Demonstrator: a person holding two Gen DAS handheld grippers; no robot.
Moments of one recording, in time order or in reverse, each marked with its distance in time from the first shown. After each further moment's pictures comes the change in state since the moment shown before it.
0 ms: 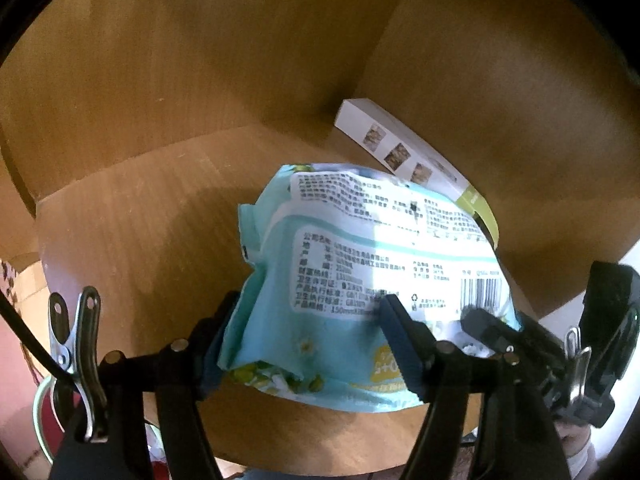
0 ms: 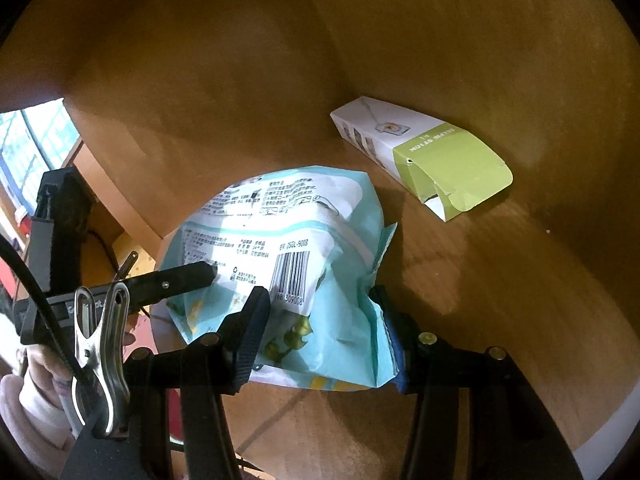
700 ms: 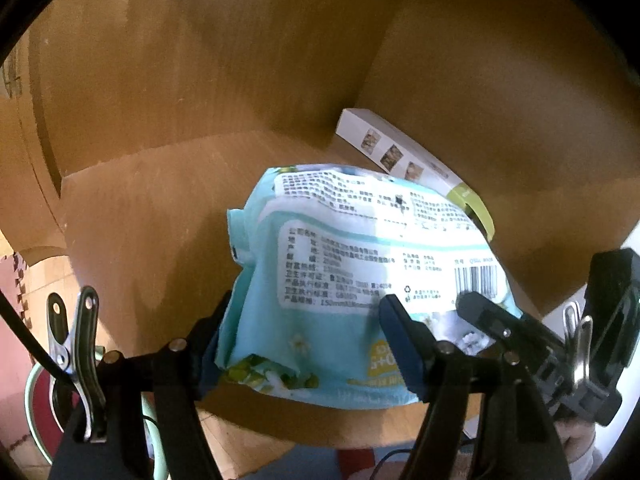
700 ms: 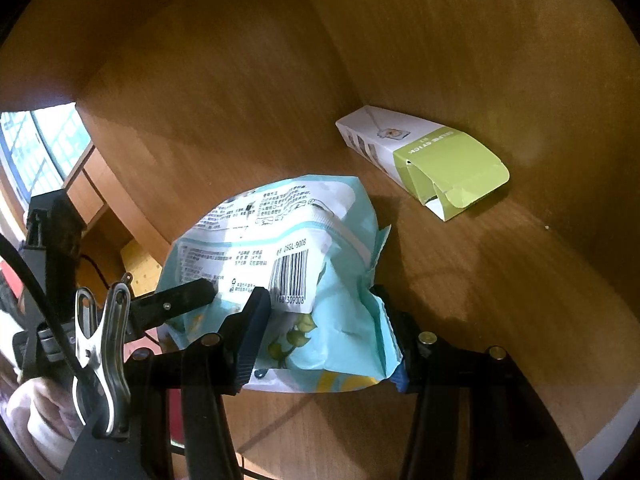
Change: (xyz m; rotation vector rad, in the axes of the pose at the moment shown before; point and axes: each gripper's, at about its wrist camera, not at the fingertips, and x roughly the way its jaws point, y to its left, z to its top) left arm -0.018 -0.015 -0.039 -0.006 -0.109 0.050; right arm 0.001 -0.002 -0.006 -0.011 -0.046 0.025
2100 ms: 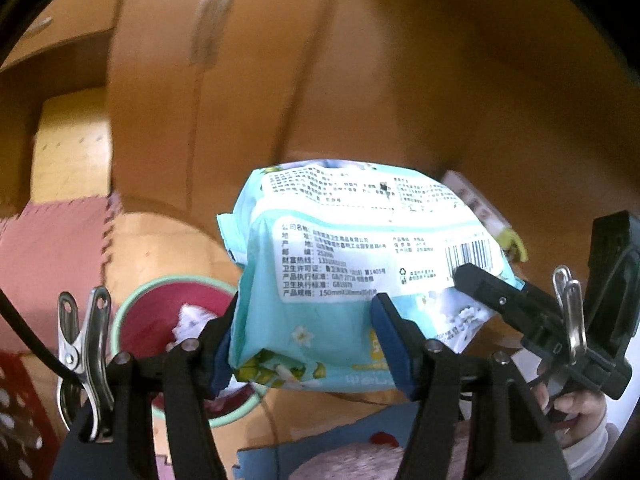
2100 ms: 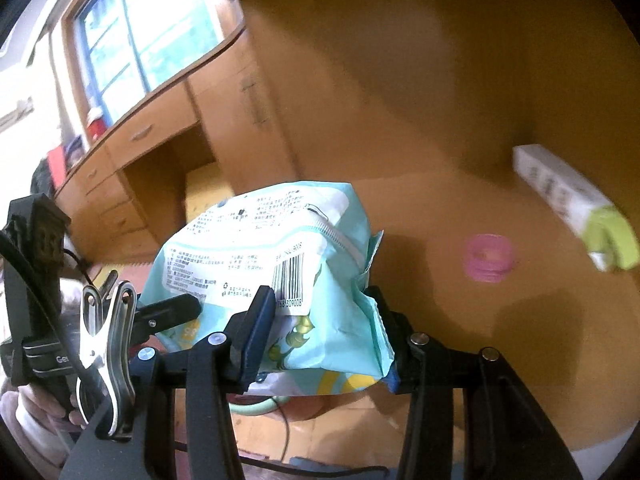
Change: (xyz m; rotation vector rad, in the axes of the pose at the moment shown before) left arm -0.157 0.105 -0.115 -0.281 -0.171 0.209; right arm 0.024 0.170 -0.024 -0.366 0.108 0.199
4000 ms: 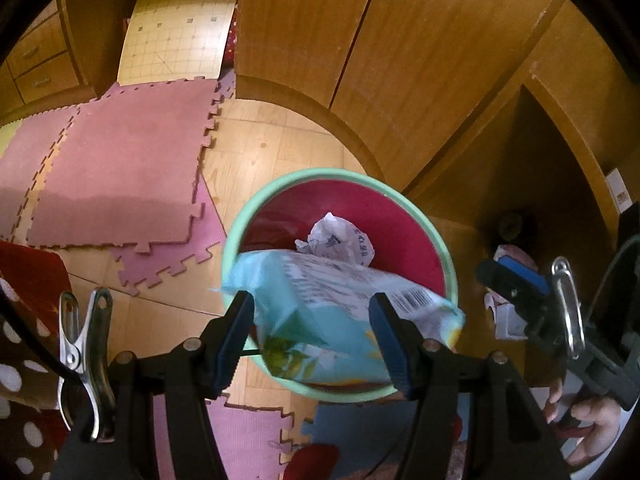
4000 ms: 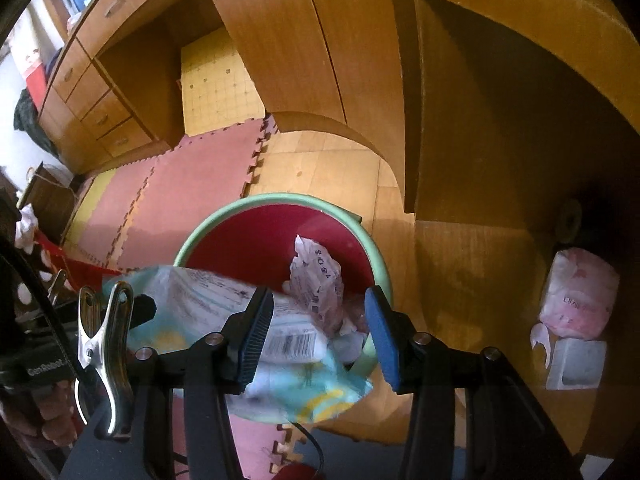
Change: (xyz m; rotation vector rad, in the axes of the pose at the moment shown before) left arm 0.081 0.160 -0.050 -0.245 0.290 0.302; right arm 0.225 0.046 -0.050 -0.024 0.407 0.030
